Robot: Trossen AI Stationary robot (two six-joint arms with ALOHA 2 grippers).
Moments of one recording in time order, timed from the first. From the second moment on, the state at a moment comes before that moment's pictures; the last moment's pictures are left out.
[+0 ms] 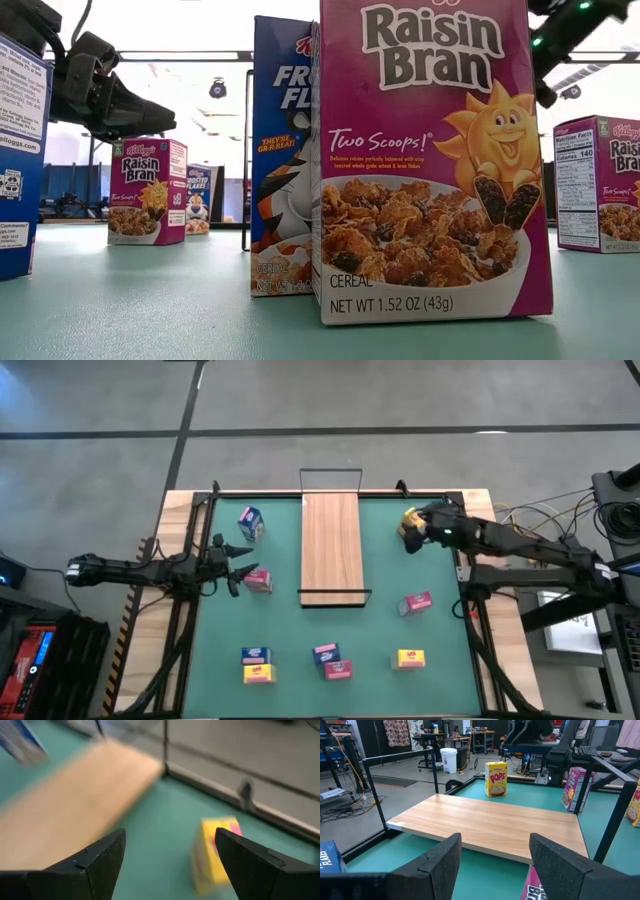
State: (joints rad) left arm -0.05 0.20 0.03 0.07 -0.43 -0.05; right arm -0.35 0.81 0.71 -0.62 0.42 0.41
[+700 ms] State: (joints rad) left arm -0.05 0.20 0.03 0.07 -0.43 -0.05; right arm -0.55 1.20 1.02 -1.00 0.38 0.45
